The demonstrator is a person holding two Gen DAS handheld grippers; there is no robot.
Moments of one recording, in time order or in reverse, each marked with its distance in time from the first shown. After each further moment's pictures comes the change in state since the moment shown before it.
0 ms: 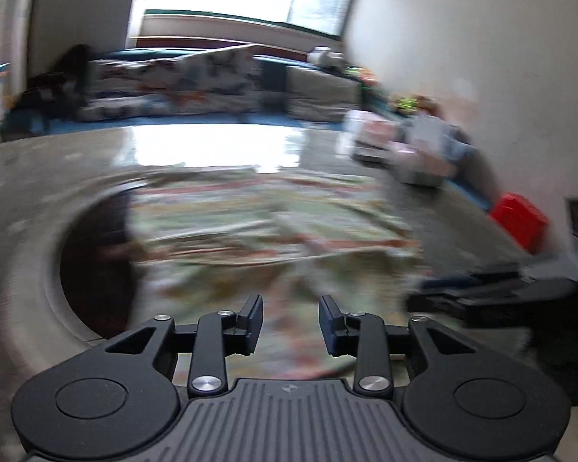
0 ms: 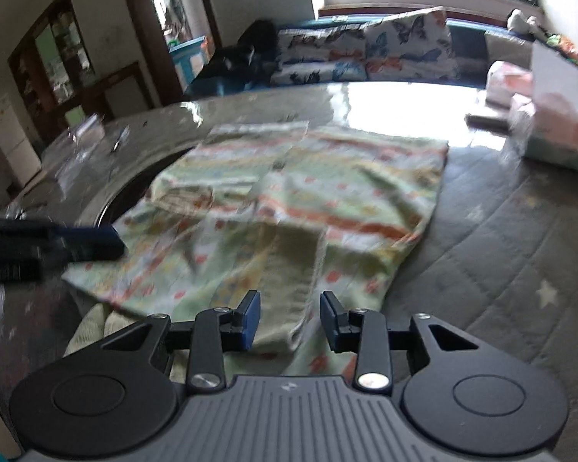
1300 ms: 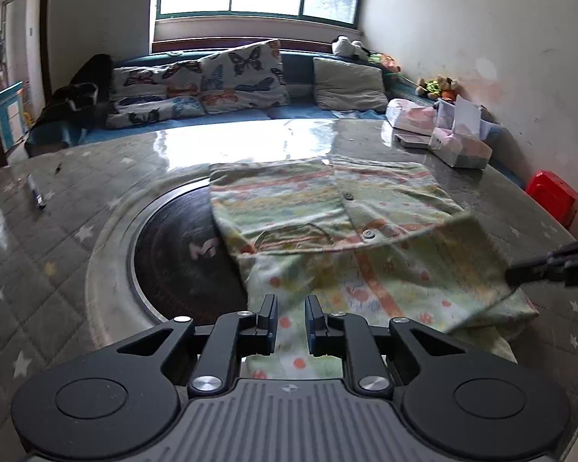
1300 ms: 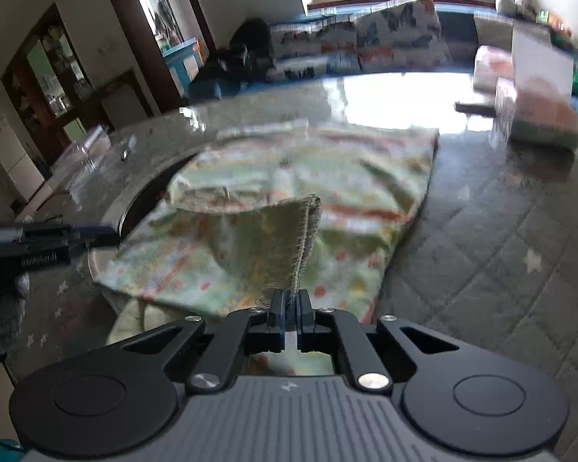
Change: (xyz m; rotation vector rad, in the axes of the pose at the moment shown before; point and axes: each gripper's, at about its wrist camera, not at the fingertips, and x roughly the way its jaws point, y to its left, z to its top) left arm -0.006 0.034 0.006 0.094 0.031 0.057; right arm -0.028 0.000 -0.006 0.081 0.044 0.013
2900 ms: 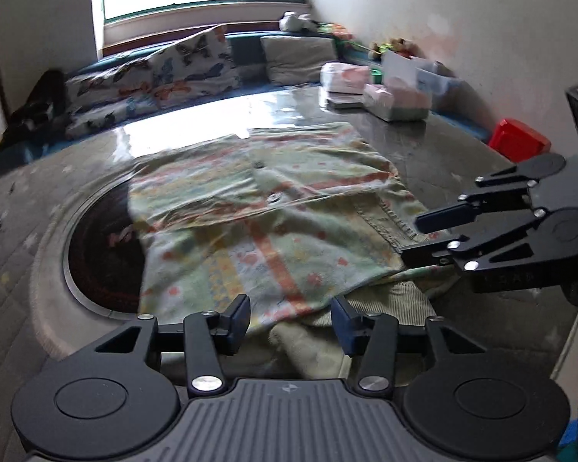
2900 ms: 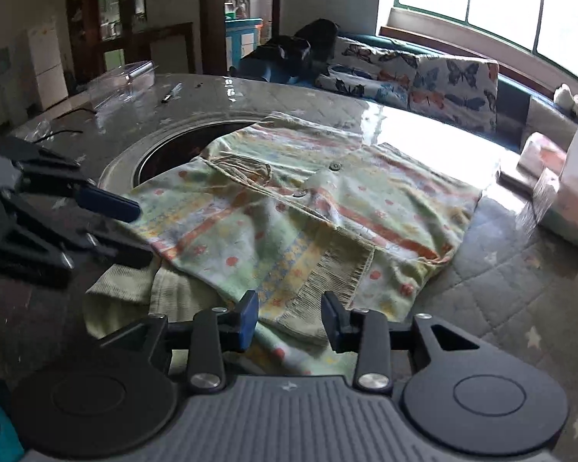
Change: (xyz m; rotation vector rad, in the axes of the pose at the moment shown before) left arm -0.016 -0.072 -0.021 0.097 0.087 -0.041; right arm -0.004 0.047 -0.014 -0.387 -0.050 -0.047
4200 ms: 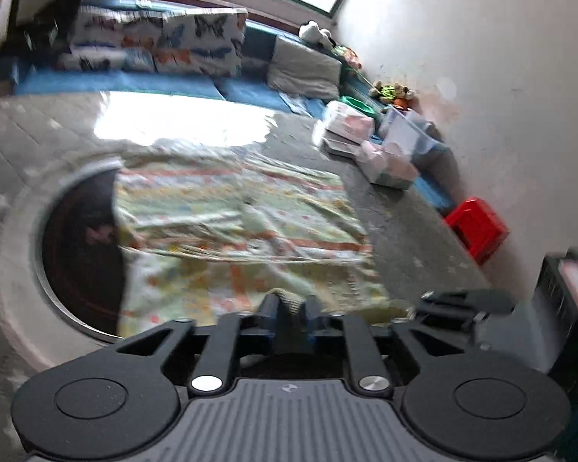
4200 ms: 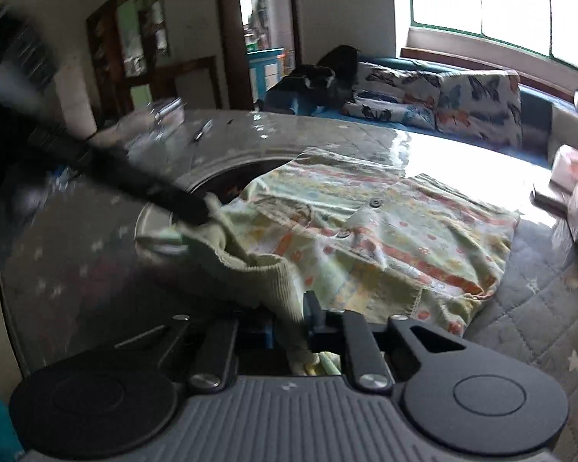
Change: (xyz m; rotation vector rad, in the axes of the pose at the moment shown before) left arm -0.010 0.052 0.047 -0.239 -0.033 -0.203; right arm 0.005 -0.004 0.022 0.085 -0.107 0.131
